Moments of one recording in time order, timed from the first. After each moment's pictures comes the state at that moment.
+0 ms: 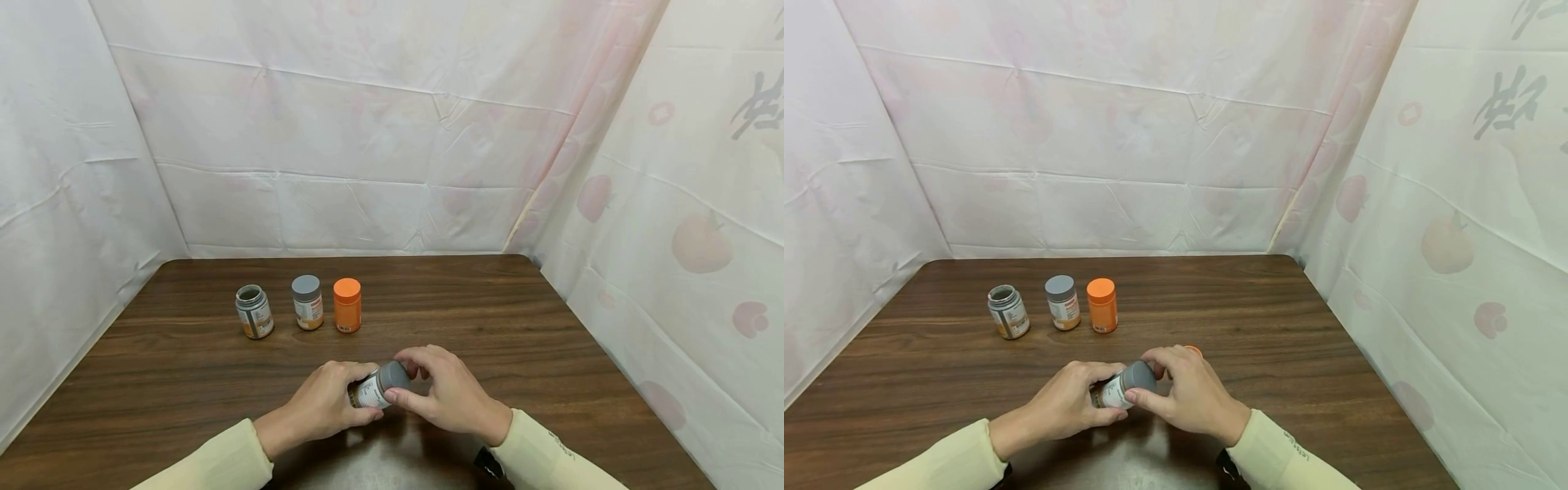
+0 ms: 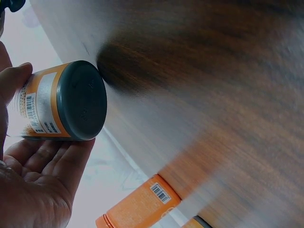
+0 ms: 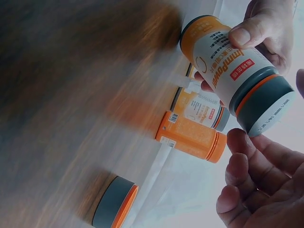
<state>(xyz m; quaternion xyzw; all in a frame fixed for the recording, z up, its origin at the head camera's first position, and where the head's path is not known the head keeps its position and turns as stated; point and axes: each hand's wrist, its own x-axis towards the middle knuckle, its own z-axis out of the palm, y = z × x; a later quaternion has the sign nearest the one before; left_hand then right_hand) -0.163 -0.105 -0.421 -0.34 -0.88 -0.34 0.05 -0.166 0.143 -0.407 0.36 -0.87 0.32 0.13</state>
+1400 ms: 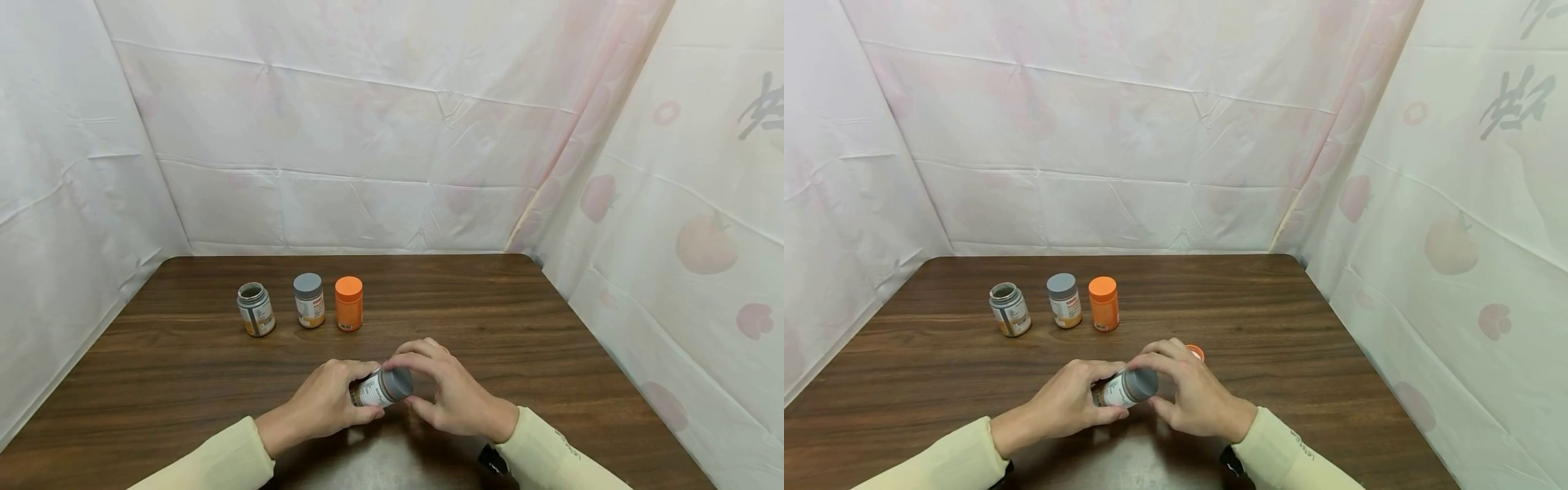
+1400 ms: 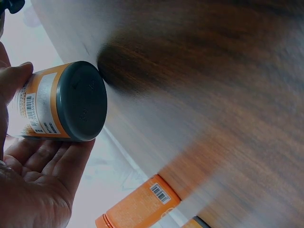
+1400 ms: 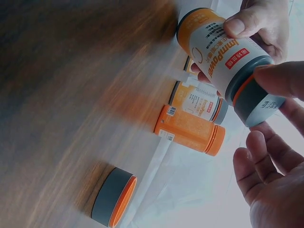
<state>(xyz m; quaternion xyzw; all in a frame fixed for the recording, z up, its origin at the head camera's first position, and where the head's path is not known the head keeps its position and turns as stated) -0.164 -0.106 -0.421 -0.33 -0.88 -0.34 0.04 -0.171 0.149 -0.401 0.48 -0.80 0.33 0.13</state>
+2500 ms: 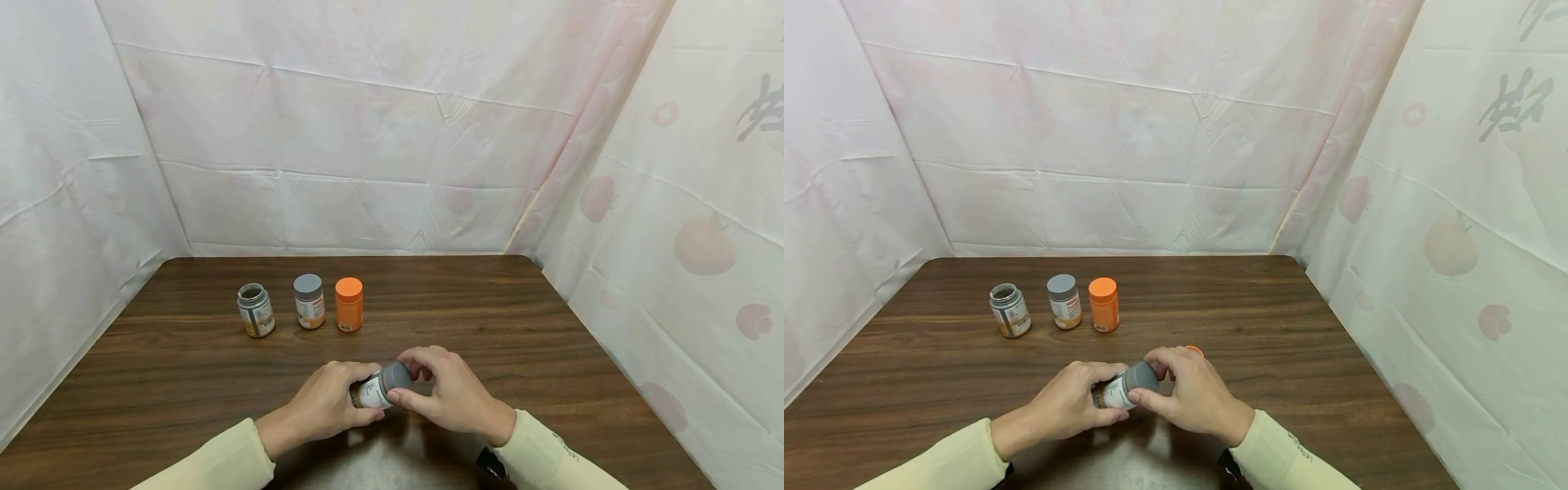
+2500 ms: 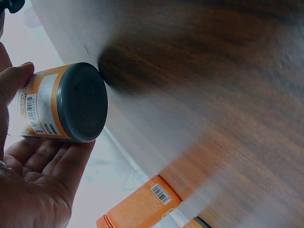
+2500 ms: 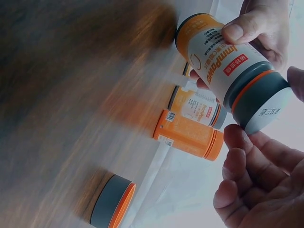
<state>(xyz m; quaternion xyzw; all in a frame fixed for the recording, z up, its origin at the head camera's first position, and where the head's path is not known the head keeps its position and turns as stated) -0.162 -0.105 -0.421 -0.33 -0.87 -0.35 0.04 -0.166 0.144 -0.404 0.36 -0.87 0.33 0.11</state>
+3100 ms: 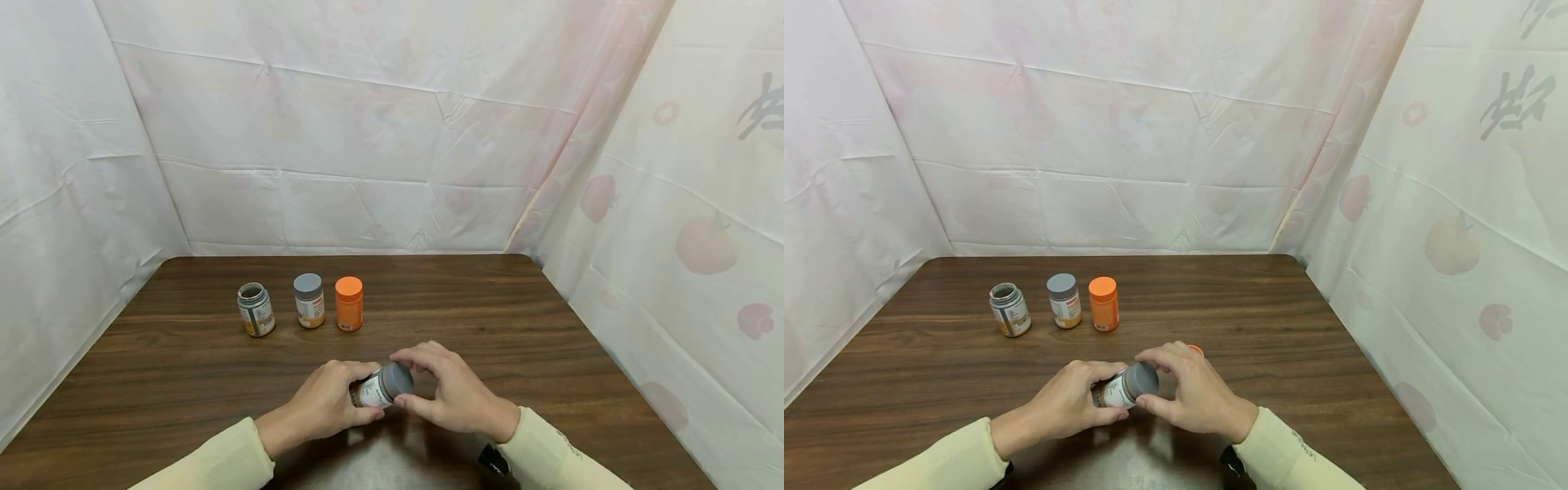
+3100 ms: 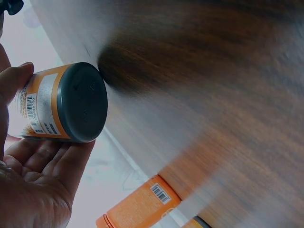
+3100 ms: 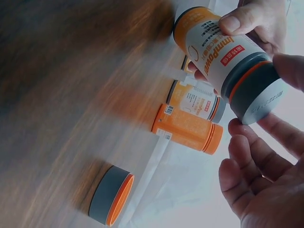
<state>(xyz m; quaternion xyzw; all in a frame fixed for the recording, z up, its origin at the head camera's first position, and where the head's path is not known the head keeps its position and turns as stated) -0.163 -0.106 -0.421 -0.33 -0.88 -0.34 0.04 -0.171 0.149 -0.402 0.42 -0.83 0.36 0.10</state>
